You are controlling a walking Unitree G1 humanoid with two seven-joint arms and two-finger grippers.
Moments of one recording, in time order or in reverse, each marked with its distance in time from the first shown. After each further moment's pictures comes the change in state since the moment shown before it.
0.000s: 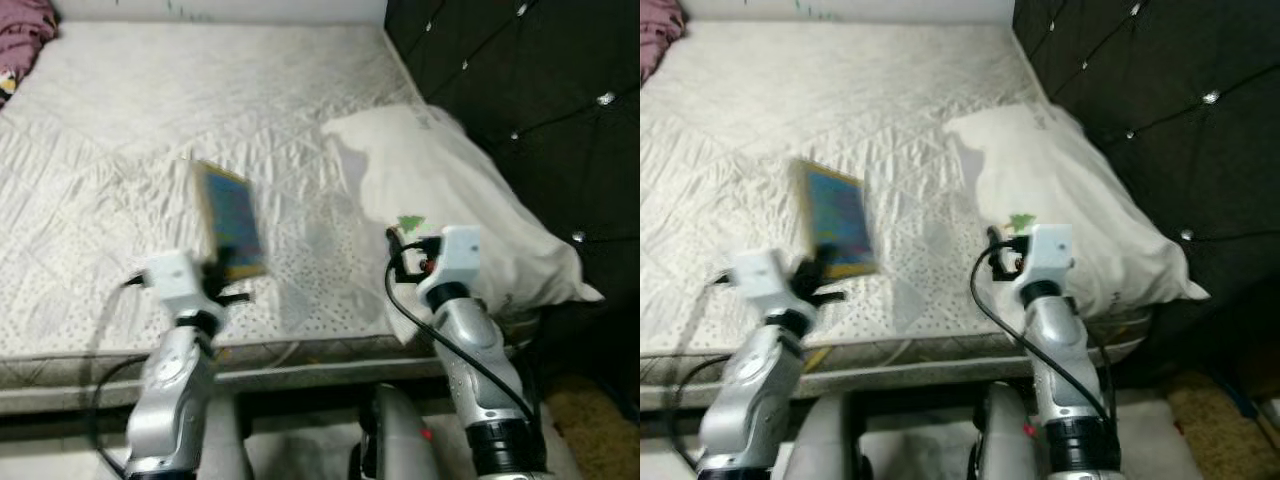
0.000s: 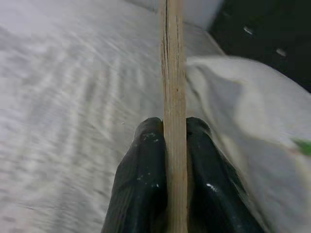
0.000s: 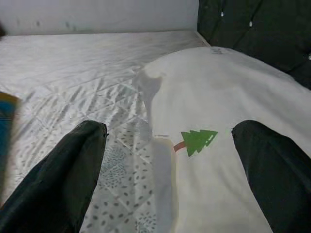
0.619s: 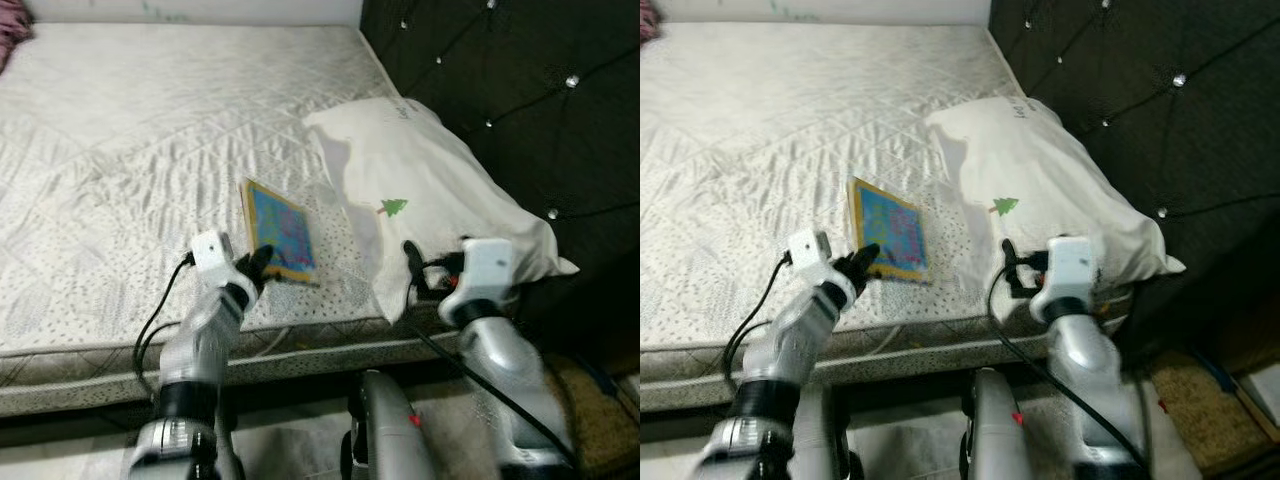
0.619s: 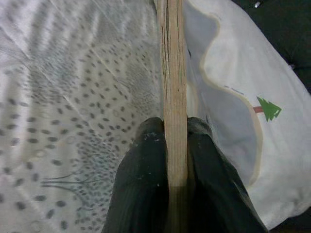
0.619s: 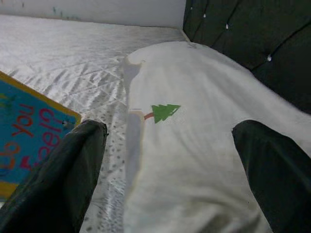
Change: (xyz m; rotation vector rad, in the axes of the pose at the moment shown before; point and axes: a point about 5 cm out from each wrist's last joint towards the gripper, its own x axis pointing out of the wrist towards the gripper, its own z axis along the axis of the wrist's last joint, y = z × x) left arm 0.065 -0.008 -0.024 -0.282 0.237 -0.091; right arm -0.039 -0.024 0.018 -0.113 0.012 0.008
